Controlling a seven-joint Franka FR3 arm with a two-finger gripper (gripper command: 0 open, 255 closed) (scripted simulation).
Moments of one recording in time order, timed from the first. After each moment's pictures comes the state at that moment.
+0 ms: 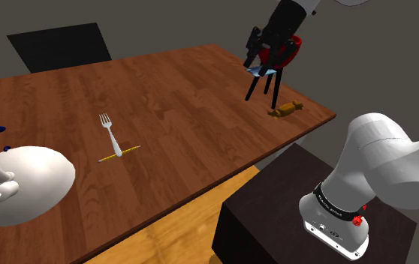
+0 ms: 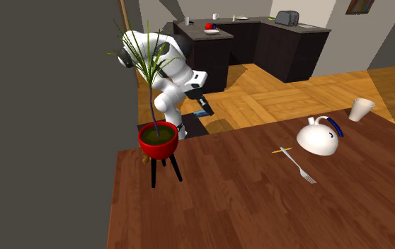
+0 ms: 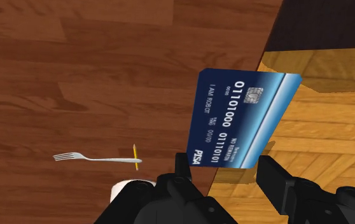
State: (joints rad) arm 0.63 -0.84 -0.54 -2.42 0.17 1.85 -1.29
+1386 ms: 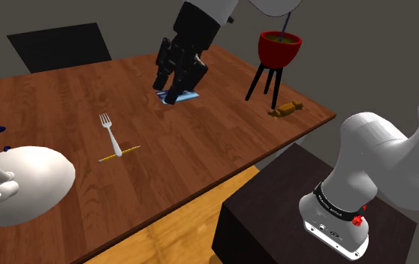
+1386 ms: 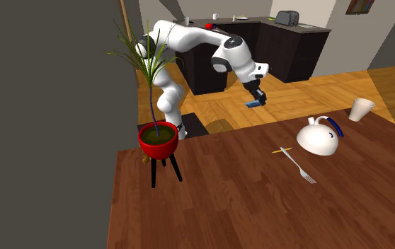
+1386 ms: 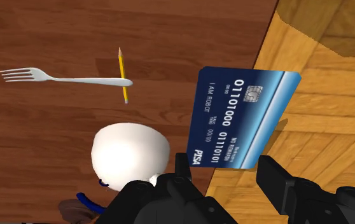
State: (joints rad) arm 0.89 -0.42 -0.25 -2.24 0.39 2.21 -1.01
